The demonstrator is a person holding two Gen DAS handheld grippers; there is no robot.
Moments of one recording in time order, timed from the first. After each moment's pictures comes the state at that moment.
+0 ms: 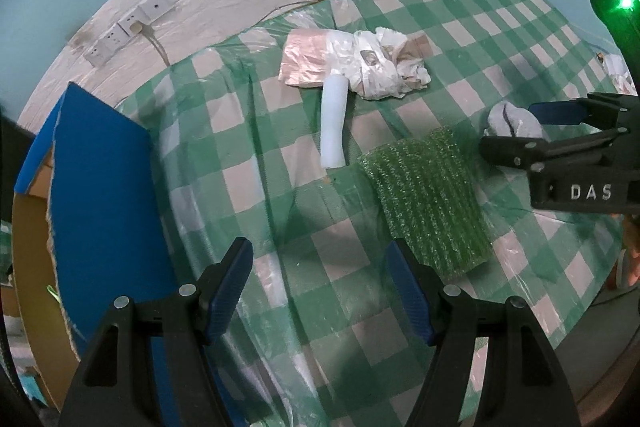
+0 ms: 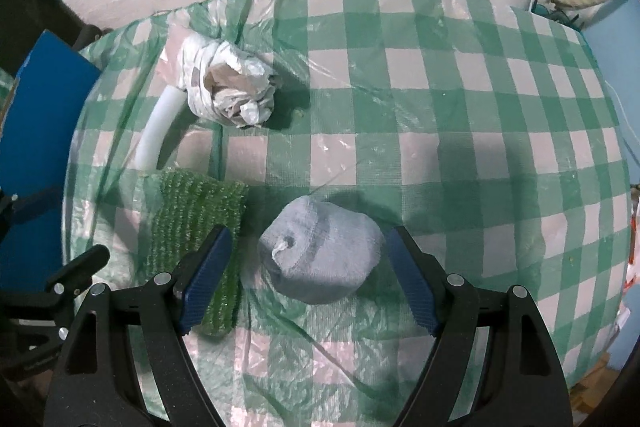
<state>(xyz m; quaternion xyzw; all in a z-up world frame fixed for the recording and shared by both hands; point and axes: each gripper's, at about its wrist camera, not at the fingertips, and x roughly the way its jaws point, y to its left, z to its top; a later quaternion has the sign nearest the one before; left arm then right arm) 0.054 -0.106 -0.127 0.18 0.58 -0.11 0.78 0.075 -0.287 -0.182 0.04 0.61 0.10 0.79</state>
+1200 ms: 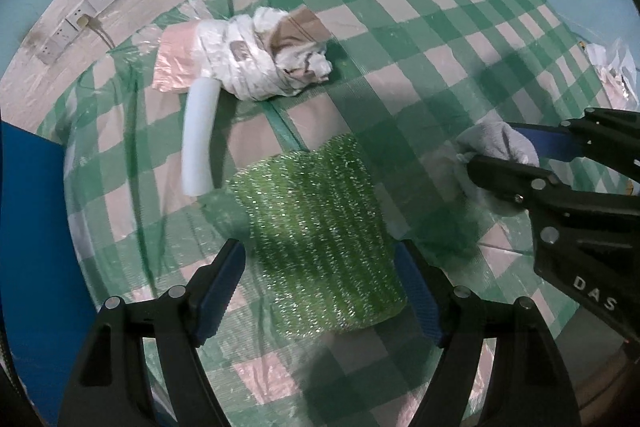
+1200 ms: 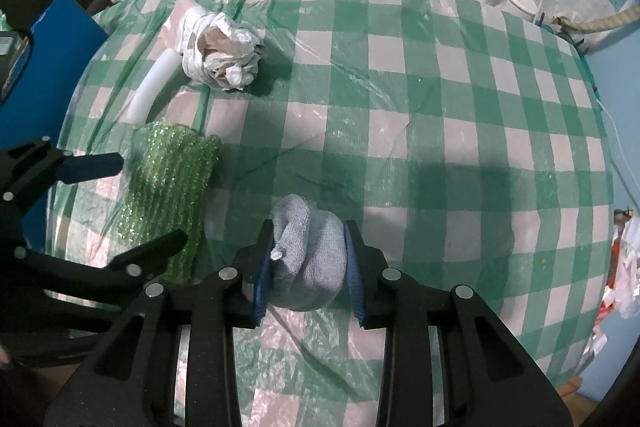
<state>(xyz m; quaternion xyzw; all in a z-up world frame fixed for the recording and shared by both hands) 0.065 -0.177 -0.161 0.16 0.63 -0.15 0.75 0.052 -0.308 -0.178 -0.01 0.61 0.12 0.78</state>
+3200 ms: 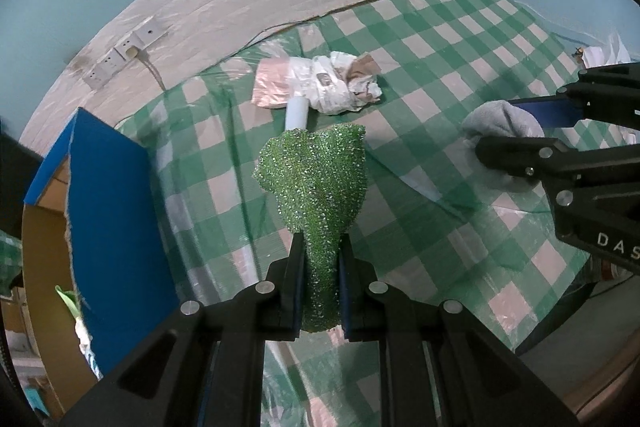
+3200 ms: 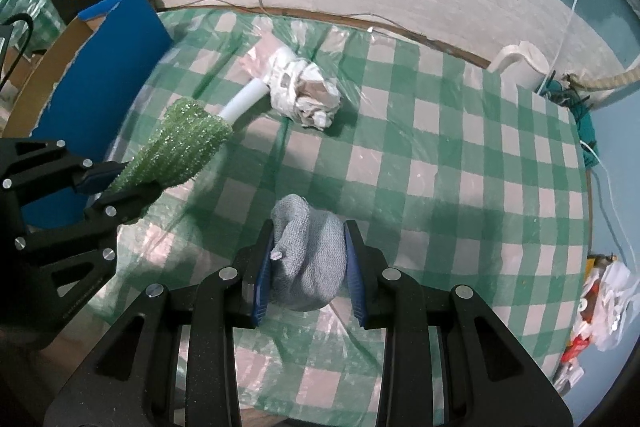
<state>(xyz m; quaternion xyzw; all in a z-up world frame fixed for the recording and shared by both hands) 0.028 -0.135 -0.108 0.19 0.56 -0.13 0.80 0.031 -0.266 -0.118 -0.06 0.56 0.16 0.81</state>
